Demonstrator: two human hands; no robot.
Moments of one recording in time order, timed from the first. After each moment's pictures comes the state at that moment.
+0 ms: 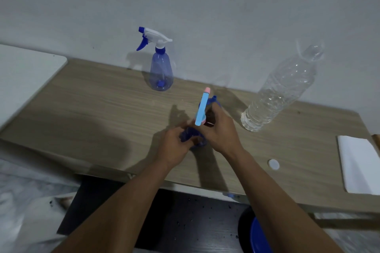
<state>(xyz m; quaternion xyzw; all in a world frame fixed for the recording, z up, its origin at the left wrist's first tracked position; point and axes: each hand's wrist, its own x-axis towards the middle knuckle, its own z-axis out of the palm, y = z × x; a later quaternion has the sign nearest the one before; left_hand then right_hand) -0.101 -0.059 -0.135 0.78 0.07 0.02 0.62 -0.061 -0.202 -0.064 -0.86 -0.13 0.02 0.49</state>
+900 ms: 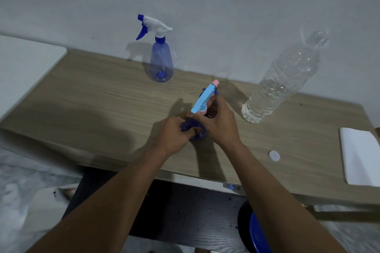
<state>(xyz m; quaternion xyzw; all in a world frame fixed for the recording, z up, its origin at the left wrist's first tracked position) -0.100 -0.054 -0.124 0.86 0.07 0.01 0.51 -0.067 -0.199 -0.069 -0.85 -0.07 0.01 0.52</state>
